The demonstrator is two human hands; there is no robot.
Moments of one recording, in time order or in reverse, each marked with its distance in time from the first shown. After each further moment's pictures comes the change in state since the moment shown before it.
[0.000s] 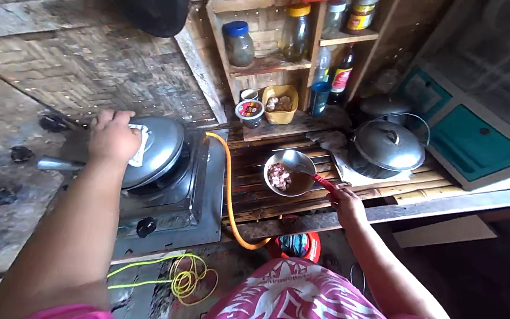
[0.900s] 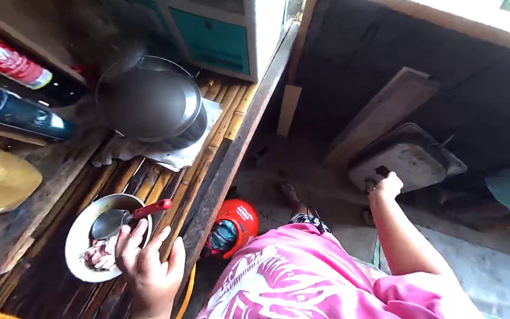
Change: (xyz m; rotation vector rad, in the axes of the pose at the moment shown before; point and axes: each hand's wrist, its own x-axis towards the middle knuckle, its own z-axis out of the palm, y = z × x) left_hand -0.249 0.334 0.132 -0.886 -0.038 1.141; right_hand -0.223 0.108 -0.418 0.154 1.663 0.098
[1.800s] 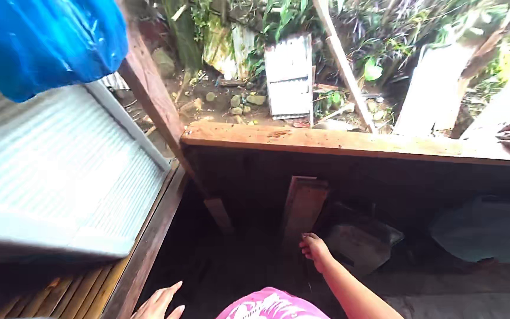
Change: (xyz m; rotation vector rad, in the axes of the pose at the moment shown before) left_hand 0.281 0.216 0.300 -0.047 -1.175 -0.080; right_hand 0.240 -0.124 0.060 -0.035 -0.634 0.306
